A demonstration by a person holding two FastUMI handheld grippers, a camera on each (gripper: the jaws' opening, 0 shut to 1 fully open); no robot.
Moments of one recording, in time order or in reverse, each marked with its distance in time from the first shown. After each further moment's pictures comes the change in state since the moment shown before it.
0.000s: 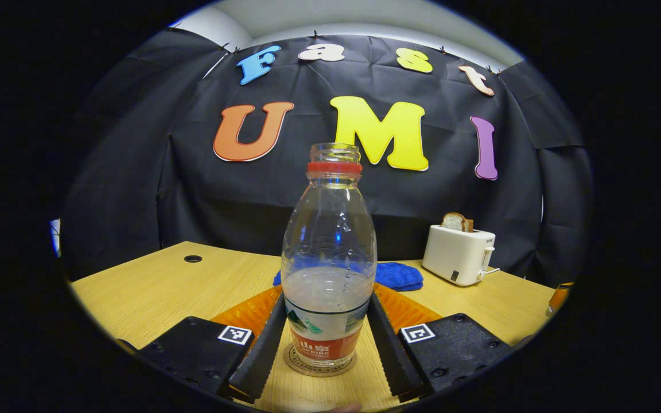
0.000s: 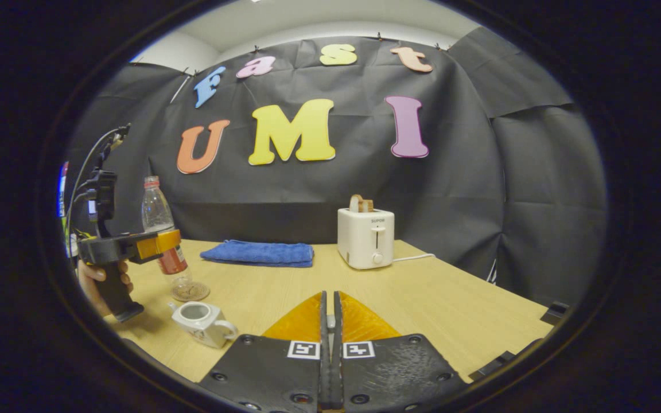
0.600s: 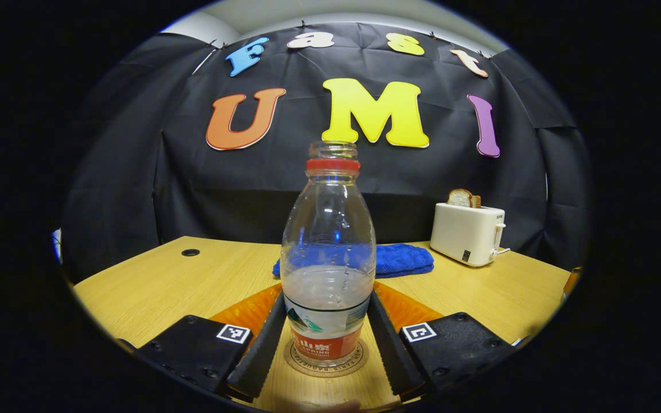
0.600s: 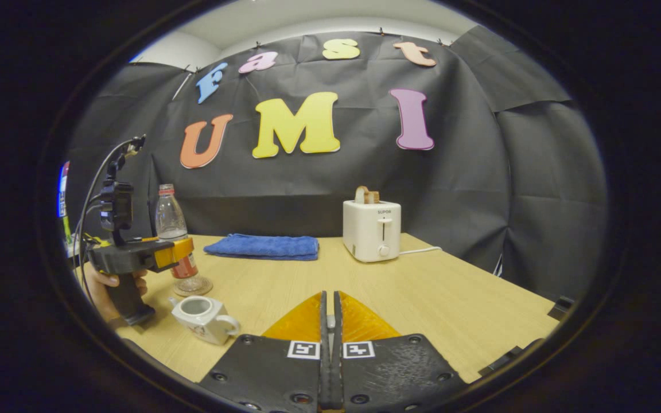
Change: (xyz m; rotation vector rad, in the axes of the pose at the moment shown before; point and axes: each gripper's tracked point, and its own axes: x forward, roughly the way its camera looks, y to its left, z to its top) left arm 0.013 0.001 -0.025 0.056 0.052 -0.003; right arm 0.006 0.006 -0.015 0.003 0.034 0.021
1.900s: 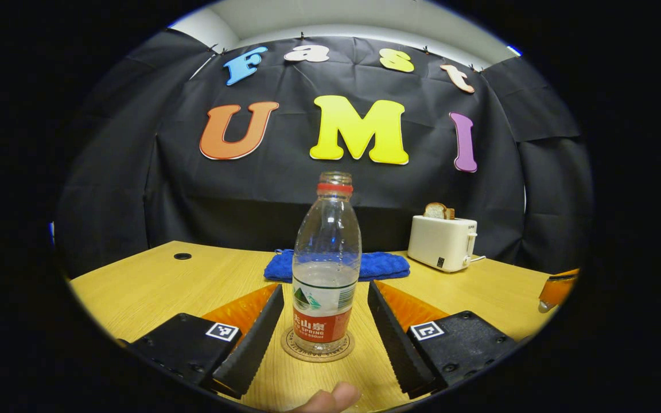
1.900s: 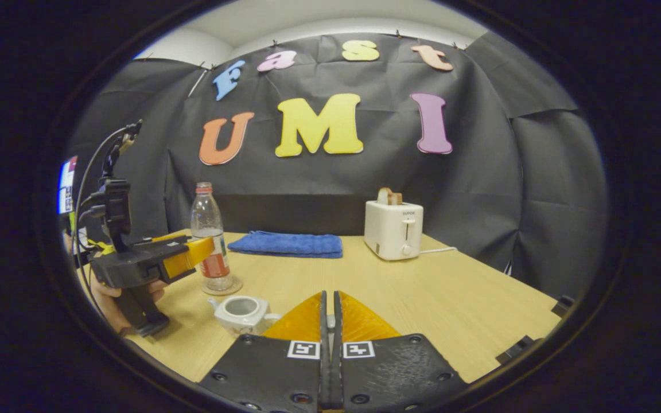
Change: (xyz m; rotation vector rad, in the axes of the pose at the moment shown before) left arm -0.051 0.000 0.014 -0.028 -0.078 -0.069; right arm -0.030 0.058 0.007 -0.049 0.000 0.062
